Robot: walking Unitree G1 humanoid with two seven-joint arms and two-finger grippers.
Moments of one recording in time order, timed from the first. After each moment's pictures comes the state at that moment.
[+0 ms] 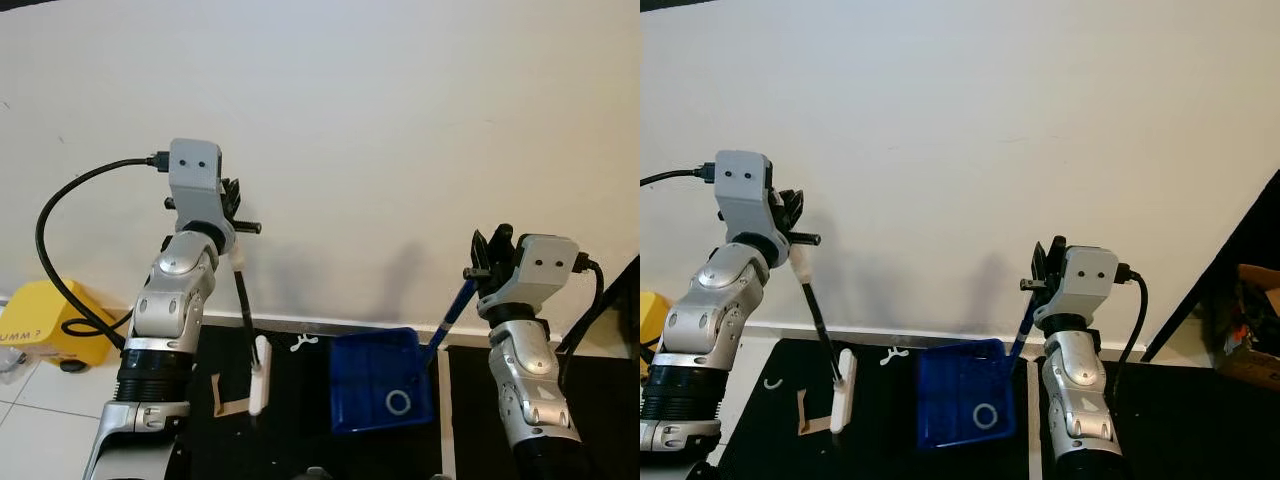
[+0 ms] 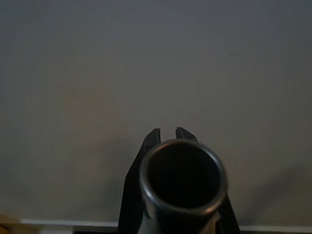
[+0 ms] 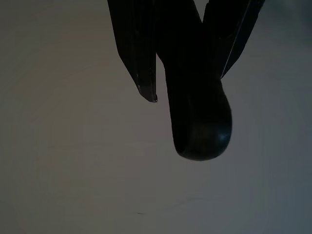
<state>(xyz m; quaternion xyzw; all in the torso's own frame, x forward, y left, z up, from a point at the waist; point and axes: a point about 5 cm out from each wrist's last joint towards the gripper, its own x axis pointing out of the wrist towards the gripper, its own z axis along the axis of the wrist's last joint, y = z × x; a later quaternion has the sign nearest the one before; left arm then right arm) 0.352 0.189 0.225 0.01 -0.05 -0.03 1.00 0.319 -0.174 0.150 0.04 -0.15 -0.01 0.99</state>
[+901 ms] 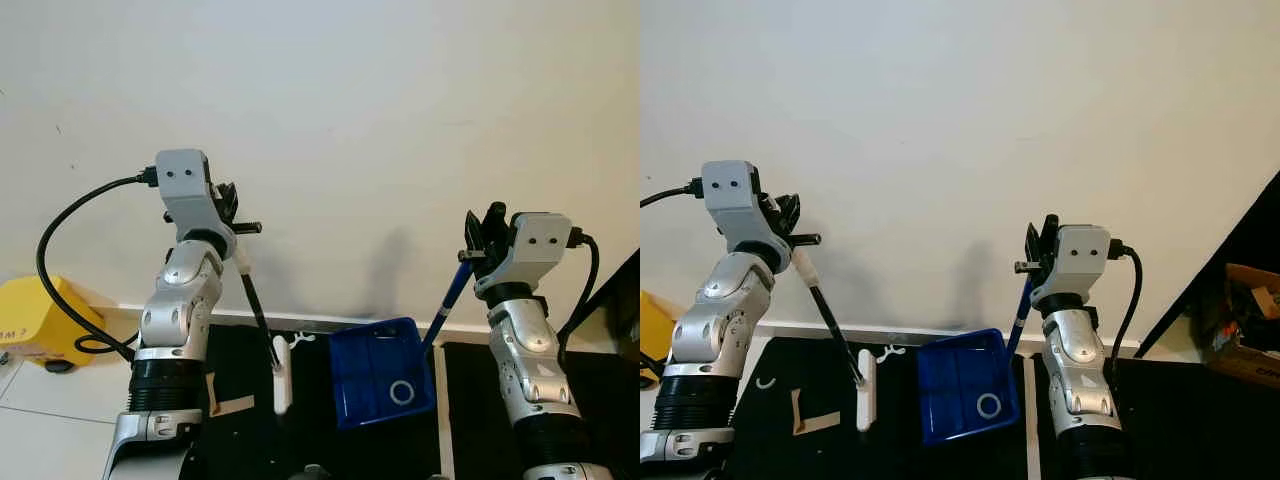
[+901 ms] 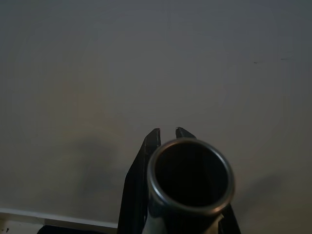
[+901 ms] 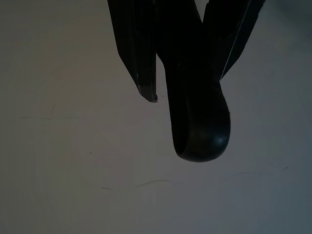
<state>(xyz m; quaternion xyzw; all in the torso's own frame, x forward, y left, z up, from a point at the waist) 0.349 0.189 0.220 -0.05 -0.06 -0.01 1.00 0.332 -0.174 0.167 0.02 -0.16 0.01 0.99</state>
